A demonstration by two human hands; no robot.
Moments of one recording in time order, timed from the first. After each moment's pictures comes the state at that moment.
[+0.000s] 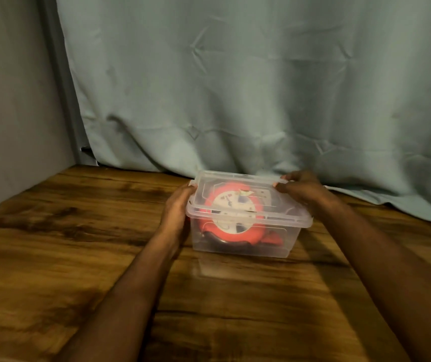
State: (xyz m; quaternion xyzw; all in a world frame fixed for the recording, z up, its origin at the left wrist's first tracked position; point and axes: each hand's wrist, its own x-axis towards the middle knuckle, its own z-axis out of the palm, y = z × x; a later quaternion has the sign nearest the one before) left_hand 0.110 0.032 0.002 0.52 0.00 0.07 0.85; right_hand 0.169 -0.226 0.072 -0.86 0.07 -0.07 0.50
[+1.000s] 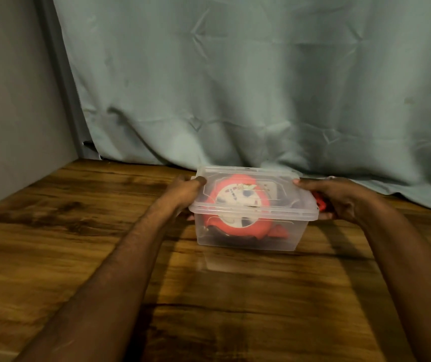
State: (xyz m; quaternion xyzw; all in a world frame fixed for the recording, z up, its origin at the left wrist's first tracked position) left_hand 0.121 0.040 0.043 0.79 0.13 0.03 0.60; right_hand 0.132 -0.267 0.075 -0.81 0.12 0.06 0.56
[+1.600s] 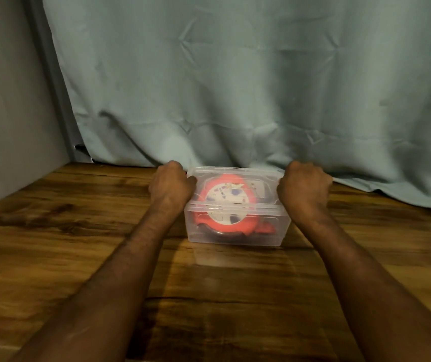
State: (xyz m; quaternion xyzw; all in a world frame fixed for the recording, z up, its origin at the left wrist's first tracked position) left_hand 0.125 0.035 0.049 0.91 0.15 0.26 0.28; right_hand 0.110 -0.208 0.070 -0.95 0.12 -0.30 -0.02
